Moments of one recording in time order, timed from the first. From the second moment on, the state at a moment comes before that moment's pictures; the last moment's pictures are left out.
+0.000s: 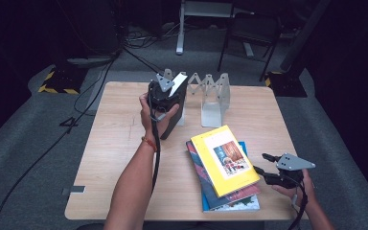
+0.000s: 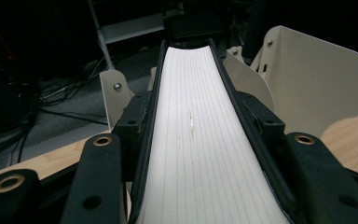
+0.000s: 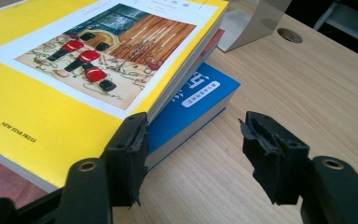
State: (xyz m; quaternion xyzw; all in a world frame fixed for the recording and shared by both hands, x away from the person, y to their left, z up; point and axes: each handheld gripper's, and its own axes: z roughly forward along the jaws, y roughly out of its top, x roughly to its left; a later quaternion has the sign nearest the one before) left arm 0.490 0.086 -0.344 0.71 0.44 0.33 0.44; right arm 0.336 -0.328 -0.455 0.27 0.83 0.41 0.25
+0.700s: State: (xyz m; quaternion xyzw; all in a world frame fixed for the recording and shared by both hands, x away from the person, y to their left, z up) left arm 0.550 0.072 -0.349 0.66 0.50 0.36 0.43; right arm 0.336 -0.332 -0.454 0.26 0.83 0.42 0.25
